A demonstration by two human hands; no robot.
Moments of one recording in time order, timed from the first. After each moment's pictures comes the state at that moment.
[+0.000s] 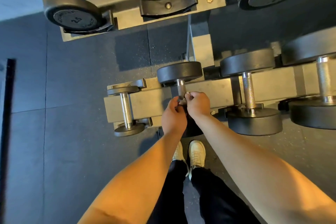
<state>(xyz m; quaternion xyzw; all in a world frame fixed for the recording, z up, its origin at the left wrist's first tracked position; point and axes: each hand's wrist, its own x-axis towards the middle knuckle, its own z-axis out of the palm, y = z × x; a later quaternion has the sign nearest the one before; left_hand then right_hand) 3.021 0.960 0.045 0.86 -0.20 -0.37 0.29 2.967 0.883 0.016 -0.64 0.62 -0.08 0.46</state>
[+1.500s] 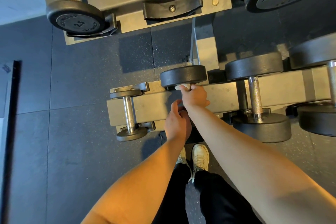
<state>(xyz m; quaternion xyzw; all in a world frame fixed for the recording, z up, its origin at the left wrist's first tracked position) 3.025 0.960 0.034 0.87 -0.22 -0.35 0.26 3.017 0.860 0.005 -0.56 0.70 -0.06 0.44</state>
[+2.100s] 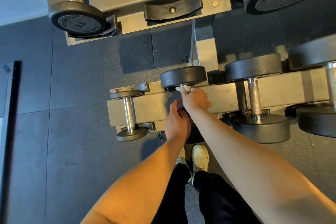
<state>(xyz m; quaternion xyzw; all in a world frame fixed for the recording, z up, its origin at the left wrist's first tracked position) 3.023 0.961 0.034 0.88 -0.21 -0.35 0.26 3.005 0.862 0.017 -0.62 0.67 0.01 0.41</state>
